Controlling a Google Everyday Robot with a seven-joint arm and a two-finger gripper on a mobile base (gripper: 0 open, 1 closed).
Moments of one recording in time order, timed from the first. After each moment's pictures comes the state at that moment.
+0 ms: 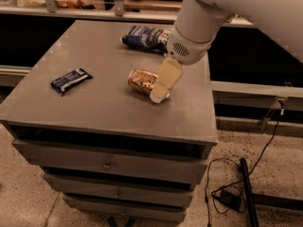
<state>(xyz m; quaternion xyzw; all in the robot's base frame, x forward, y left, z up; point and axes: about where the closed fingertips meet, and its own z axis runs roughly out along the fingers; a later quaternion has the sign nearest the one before) 0.545 -0.068 0.903 -0.47 0.87 0.02 0.16</state>
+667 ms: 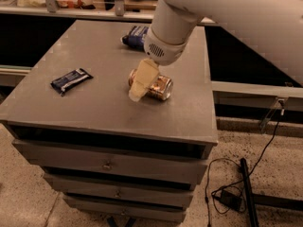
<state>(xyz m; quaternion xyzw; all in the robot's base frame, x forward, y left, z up) 0.561 -0.020 0.894 -0.47 0.87 0.04 0.16</state>
